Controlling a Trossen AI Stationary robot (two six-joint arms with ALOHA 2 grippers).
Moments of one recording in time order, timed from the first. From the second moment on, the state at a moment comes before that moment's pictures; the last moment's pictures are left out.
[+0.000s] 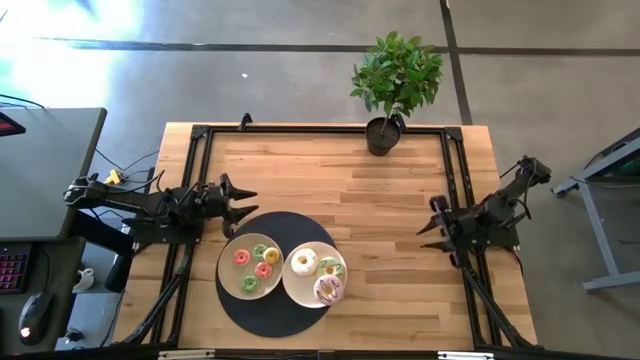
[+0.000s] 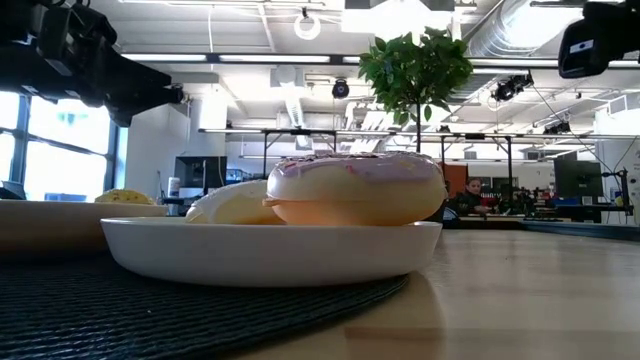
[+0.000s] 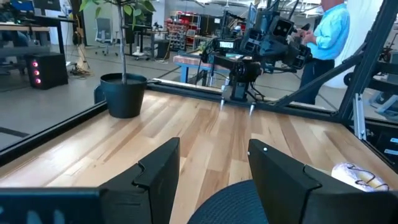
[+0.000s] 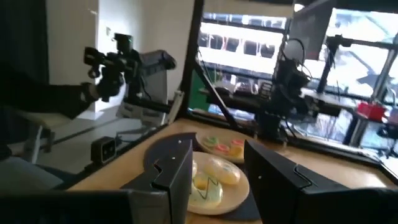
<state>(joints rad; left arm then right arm) -0.16 0.23 0.01 0.23 -0.36 -0.12 0.67 0.00 0.08 0.03 0.35 -0.18</state>
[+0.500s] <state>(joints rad) -0.16 0.23 0.01 0.17 -0.36 -0.12 0.67 0.01 0.01 0.08 0.26 -0.10</state>
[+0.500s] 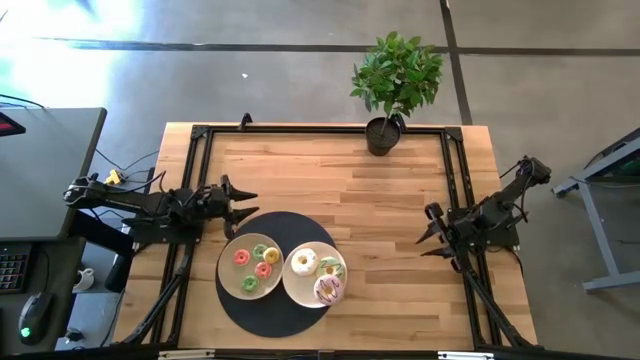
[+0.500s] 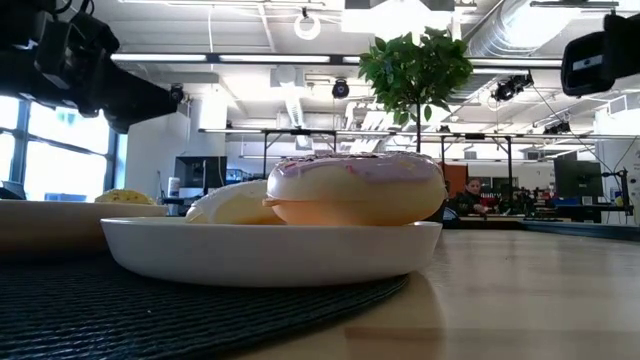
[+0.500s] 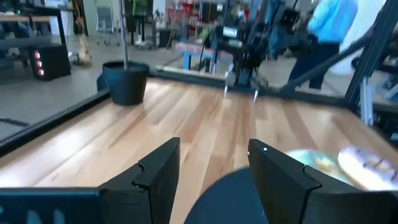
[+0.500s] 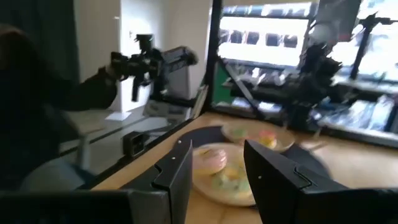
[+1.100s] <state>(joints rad) -0.16 0.23 0.01 0.06 -0.36 -0.12 0.67 0.05 0.01 0.08 0.43 -0.16</state>
